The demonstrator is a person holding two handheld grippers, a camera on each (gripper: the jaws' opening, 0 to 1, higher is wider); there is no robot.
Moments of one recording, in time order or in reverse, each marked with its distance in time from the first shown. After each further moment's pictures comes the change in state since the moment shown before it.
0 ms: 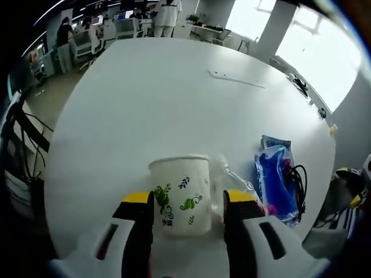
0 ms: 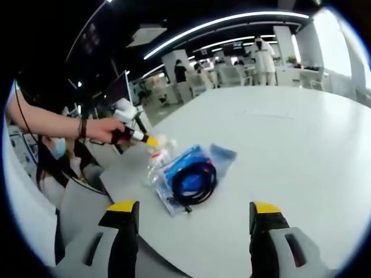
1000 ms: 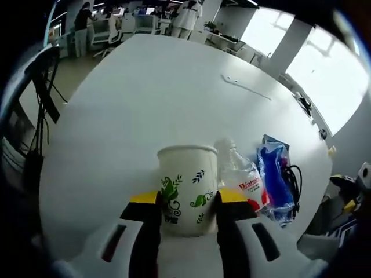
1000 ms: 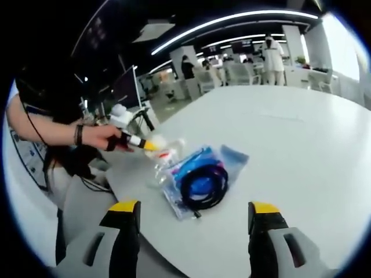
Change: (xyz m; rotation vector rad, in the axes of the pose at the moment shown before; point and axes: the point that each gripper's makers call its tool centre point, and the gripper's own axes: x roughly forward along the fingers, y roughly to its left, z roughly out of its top) left arm -0.030 0.013 -0.040 -0.163 -0.059 0.005; right arm 0.015 0.017 0.007 -0.035 0.028 0.052
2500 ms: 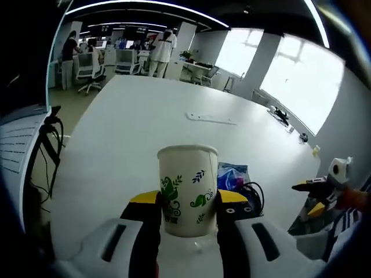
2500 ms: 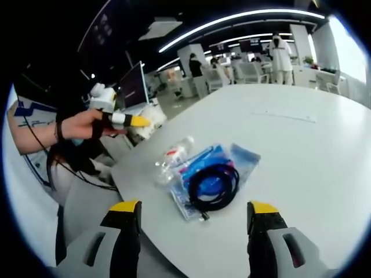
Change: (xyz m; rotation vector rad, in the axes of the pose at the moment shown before) left arm -0.075 -0.075 0.040 0.147 -0.217 -0.124; right arm 0.013 0.011 -0.004 -0.021 0.015 0.053
